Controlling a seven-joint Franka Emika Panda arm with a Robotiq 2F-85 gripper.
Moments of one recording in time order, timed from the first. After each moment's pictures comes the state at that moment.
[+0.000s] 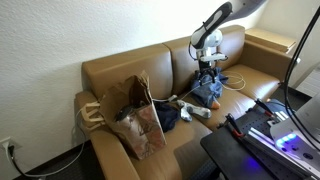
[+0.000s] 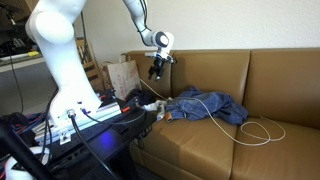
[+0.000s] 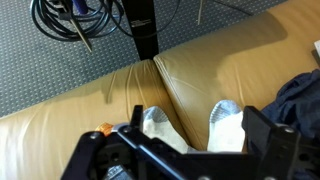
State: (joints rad) arm 0.00 0.77 -0.01 -1.83 0.08 1.95 0.16
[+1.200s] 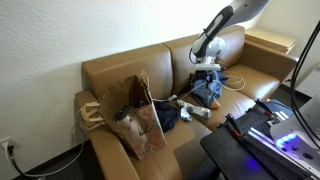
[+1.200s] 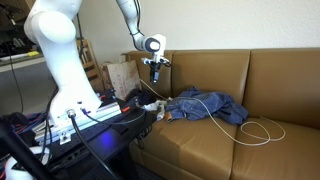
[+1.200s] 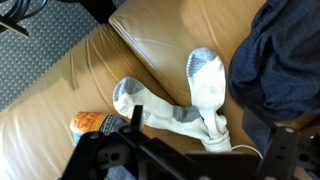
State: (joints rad) arm 0.06 0.71 -0.01 -2.05 0.22 2.41 0.38
